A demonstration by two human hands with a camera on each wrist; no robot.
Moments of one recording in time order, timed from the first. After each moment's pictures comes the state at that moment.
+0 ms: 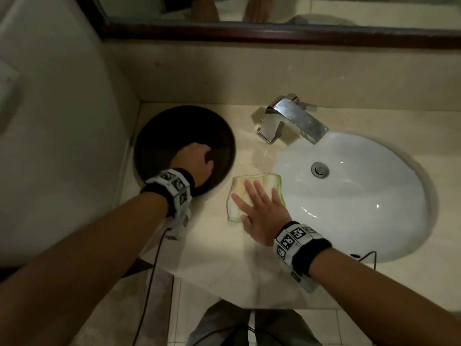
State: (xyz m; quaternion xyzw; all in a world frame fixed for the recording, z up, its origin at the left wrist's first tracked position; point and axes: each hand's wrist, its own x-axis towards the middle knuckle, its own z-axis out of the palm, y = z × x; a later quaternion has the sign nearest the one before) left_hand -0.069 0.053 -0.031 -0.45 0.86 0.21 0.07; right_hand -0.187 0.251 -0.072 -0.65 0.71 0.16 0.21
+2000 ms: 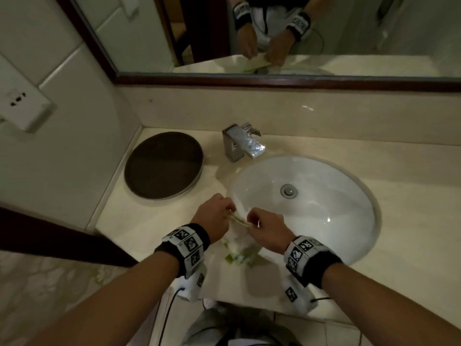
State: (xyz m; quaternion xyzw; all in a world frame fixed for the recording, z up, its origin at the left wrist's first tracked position) left_hand -0.151 0.272 0.015 -0.44 0.85 0.29 0.00; right_hand -0.307 0.361 -0.019 -0.55 0.72 -0.19 0.37
